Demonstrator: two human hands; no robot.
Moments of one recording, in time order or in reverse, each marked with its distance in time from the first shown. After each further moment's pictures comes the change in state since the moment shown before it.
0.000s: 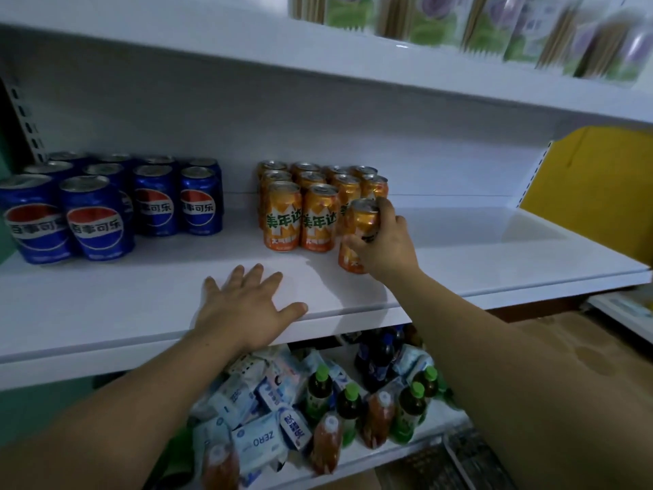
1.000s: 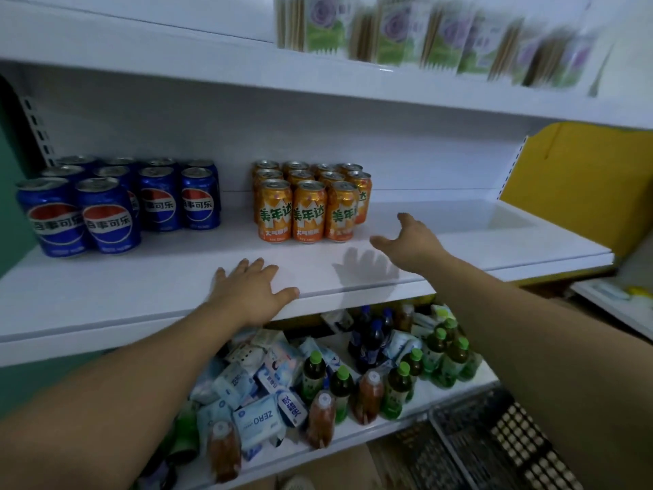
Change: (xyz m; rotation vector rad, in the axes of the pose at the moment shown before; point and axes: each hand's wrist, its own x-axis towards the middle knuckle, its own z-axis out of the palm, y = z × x) left_hand -0.007 0.005 -0.010 -0.079 -0.021 0.032; right_hand -0.010 0.018 -0.059 -0.303 -0.197 0.170
